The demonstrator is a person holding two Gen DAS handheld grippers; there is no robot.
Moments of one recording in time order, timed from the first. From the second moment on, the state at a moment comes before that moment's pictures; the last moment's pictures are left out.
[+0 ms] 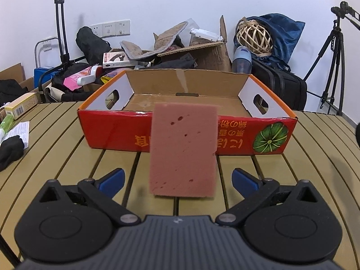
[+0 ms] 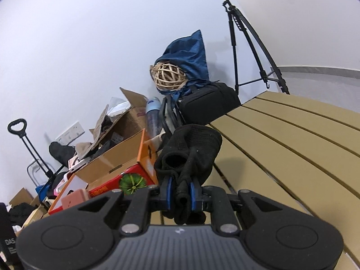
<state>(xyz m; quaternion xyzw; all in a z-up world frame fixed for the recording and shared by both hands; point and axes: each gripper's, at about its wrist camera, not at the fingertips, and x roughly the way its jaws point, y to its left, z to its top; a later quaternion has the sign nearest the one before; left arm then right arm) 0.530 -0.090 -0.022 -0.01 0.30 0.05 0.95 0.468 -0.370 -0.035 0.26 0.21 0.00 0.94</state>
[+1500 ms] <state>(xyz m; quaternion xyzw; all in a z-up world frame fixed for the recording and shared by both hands) 0.522 -0.079 -0.020 0.00 0.31 0.04 0.95 0.454 -0.370 -0.020 0.24 0.19 0.02 0.95</state>
